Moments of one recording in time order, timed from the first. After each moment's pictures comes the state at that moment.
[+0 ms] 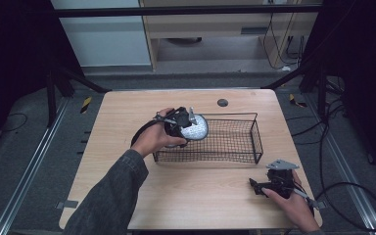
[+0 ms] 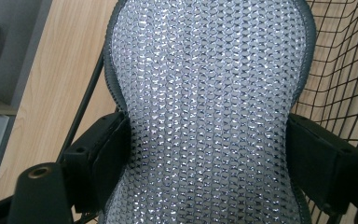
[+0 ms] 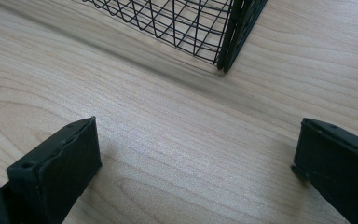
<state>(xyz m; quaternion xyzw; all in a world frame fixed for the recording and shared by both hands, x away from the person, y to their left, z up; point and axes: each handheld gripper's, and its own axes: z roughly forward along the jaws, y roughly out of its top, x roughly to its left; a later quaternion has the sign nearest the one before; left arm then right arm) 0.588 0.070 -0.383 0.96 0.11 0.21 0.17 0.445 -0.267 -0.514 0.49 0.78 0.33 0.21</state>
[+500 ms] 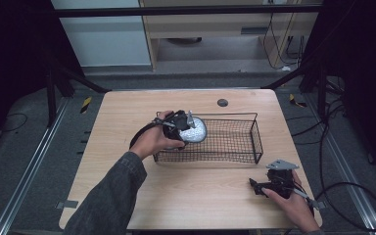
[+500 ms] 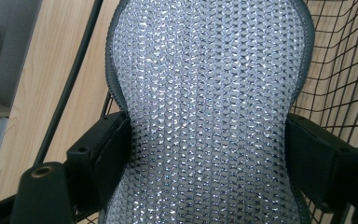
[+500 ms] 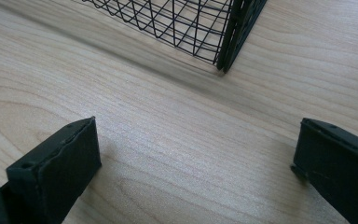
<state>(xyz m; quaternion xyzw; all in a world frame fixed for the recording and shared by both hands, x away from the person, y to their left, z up) 0.587 0.075 -0.395 0.96 0.10 0.20 0.16 0.445 -0.267 -0.514 0.49 0.78 0.33 0.21</state>
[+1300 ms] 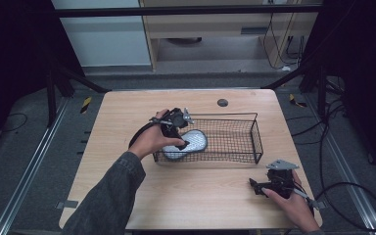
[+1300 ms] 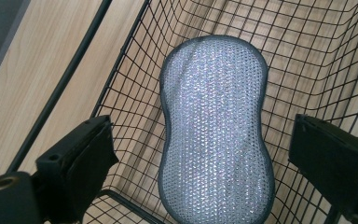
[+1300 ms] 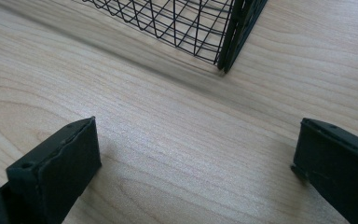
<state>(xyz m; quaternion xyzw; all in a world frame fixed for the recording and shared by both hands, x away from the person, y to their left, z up) 0.591 0.083 -0.392 0.95 0.15 0.17 0.20 0.445 -0.266 -0.514 0.49 0.78 0.33 0.21</state>
